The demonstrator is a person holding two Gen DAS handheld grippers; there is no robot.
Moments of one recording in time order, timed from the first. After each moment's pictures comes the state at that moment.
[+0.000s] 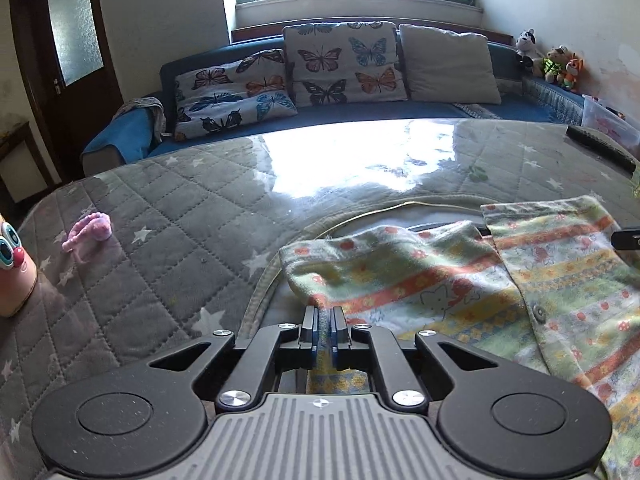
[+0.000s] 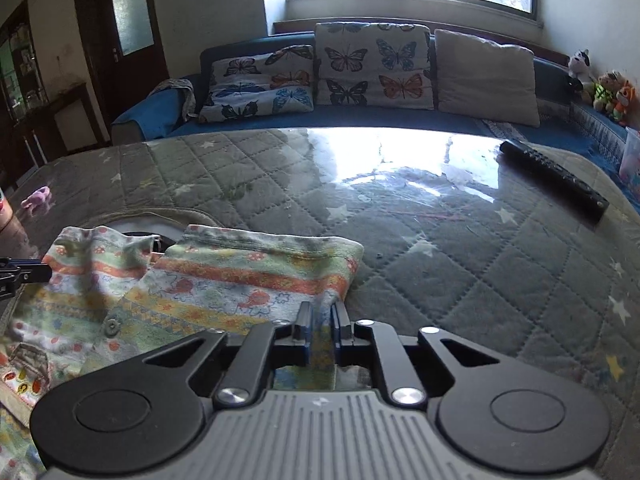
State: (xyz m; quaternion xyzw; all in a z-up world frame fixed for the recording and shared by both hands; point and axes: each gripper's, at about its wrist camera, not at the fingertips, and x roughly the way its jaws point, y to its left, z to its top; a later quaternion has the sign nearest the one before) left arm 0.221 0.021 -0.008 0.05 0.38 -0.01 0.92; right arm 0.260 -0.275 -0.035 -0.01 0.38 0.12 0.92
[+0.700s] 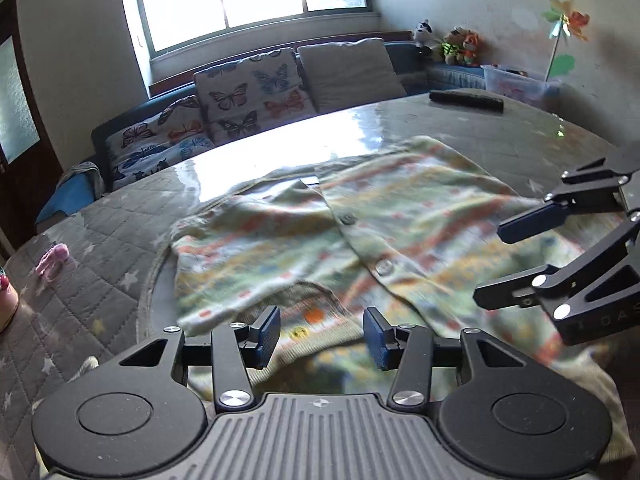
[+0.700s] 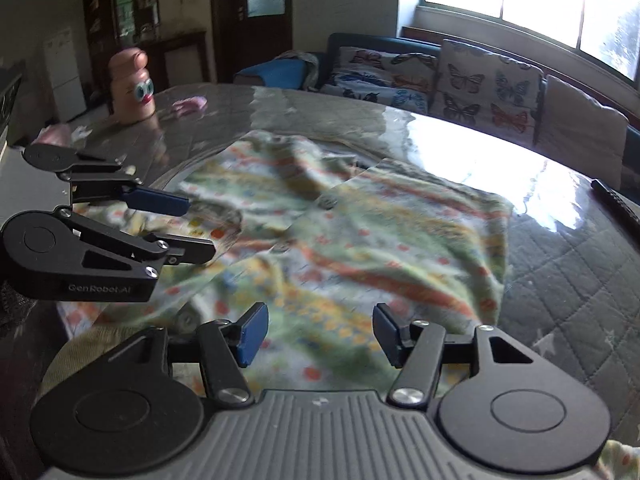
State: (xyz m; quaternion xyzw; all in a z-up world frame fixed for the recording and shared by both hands) left arm 0.091 -0.054 -0.009 0.13 0.33 -0.12 0.93; right arm 0.118 -0.200 -0.028 -0.12 0.37 0.26 0.88
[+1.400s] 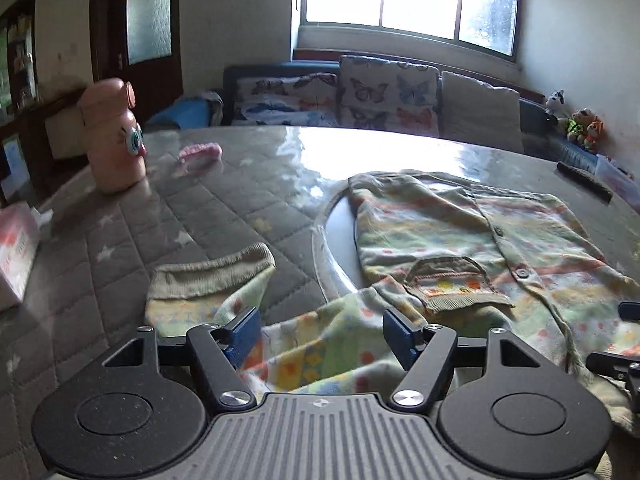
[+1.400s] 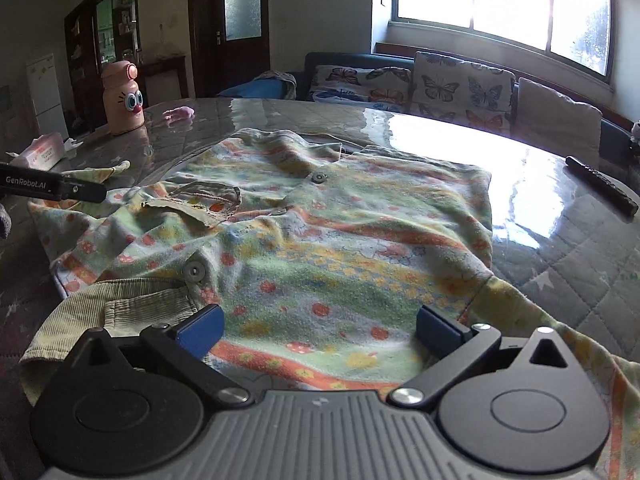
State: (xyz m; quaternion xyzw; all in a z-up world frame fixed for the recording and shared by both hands) left arm 0.050 0.060 0.001 -0.04 0.33 0.03 0.94; right arm 0.082 -0.216 -0.053 -0.08 0.33 0.23 0.91
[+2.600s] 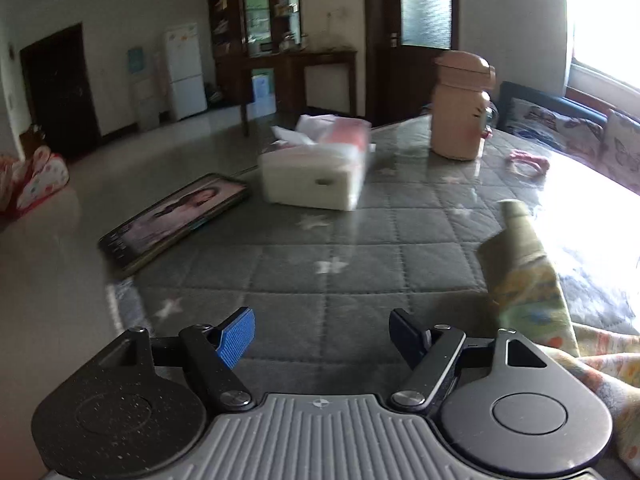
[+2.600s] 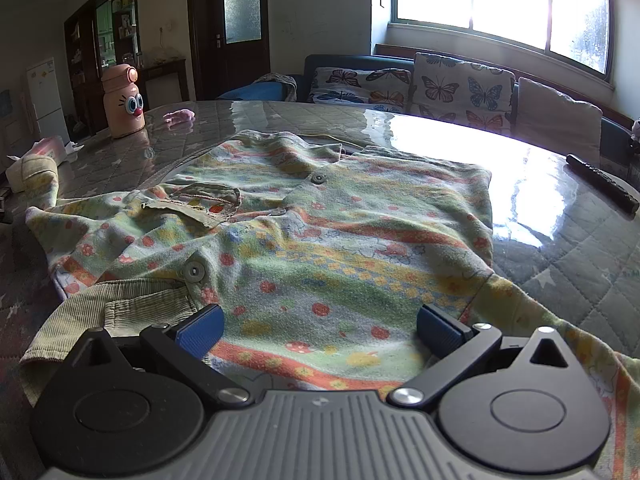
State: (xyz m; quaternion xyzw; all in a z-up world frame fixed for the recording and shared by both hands) left arm -0.046 0.178 -0.005 -0.14 0.30 0.42 0.85; right arm 0.083 -0.216 -0.054 -0.08 0.33 0.23 0.91
